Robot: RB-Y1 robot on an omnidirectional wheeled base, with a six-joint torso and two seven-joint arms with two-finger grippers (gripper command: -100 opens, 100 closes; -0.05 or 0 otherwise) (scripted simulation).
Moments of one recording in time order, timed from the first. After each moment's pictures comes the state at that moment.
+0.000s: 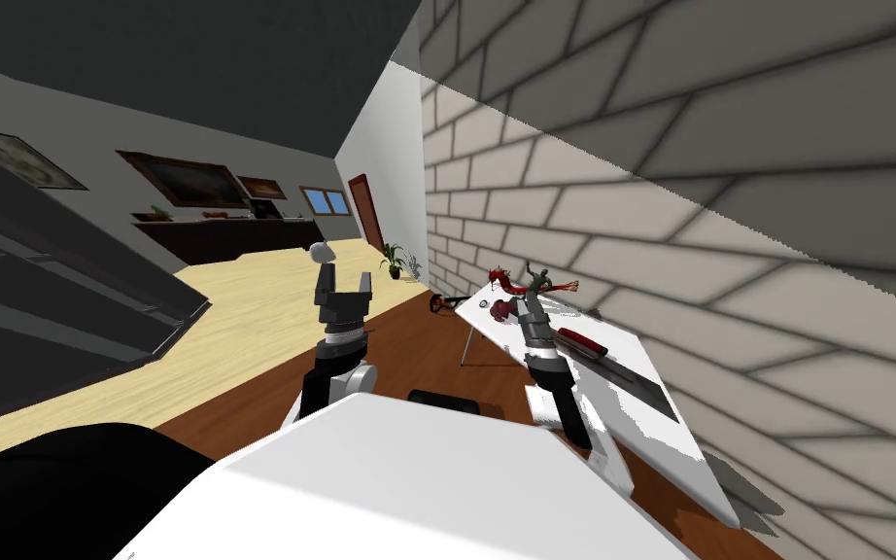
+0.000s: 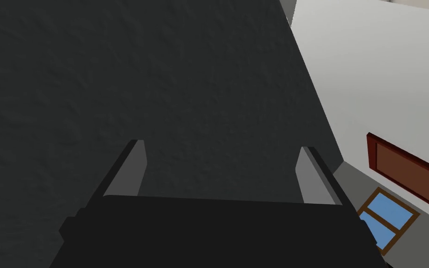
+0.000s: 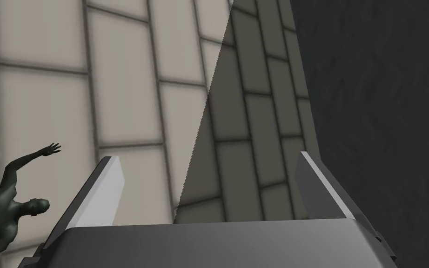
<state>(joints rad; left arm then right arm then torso) 0.55 -0.04 -0.04 -2.39 0.03 -0.59 0.03 0.41 -0.18 0.03 -2.19 0.23 -0.39 -0.11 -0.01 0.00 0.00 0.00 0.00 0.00</state>
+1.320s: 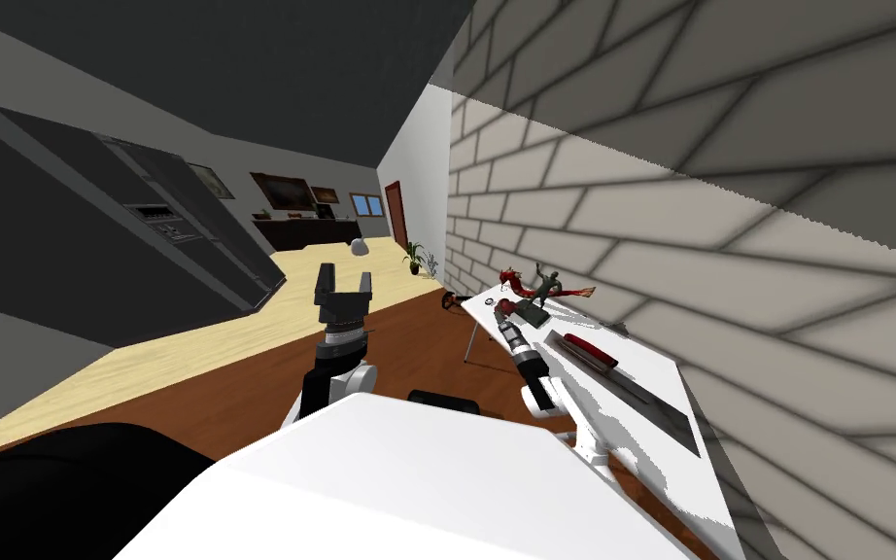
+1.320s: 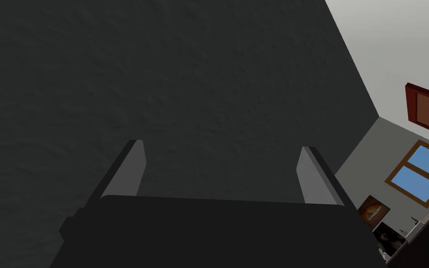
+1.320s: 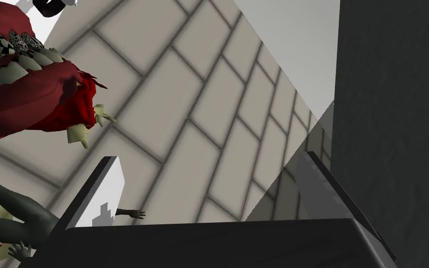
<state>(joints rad) 0.55 -0.04 -0.04 -2.39 0.03 -0.59 0.03 0.28 -0.38 0.13 -1.90 0.64 -0.10 -0.11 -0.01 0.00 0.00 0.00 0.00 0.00</state>
